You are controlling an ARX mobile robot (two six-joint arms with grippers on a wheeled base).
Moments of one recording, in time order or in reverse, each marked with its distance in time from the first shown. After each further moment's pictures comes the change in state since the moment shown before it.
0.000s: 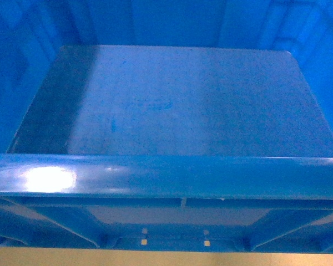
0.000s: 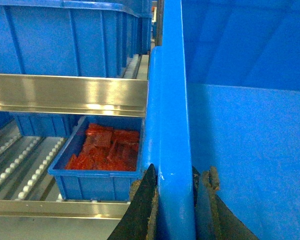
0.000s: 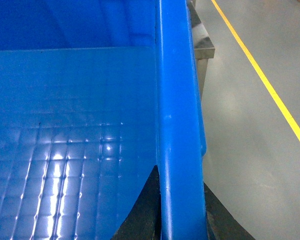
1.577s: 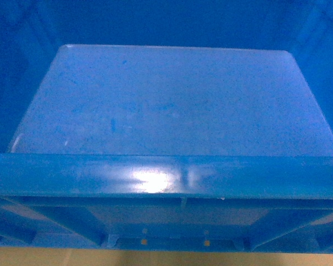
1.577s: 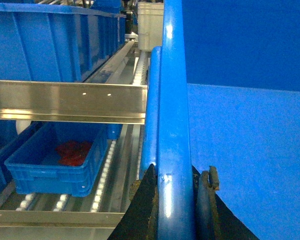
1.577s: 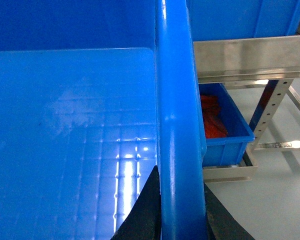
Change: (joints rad) left arm 0.000 0.000 0.000 0.001 0.000 0.000; right arm 0.000 0.000 0.000 0.000 0.000 0.000
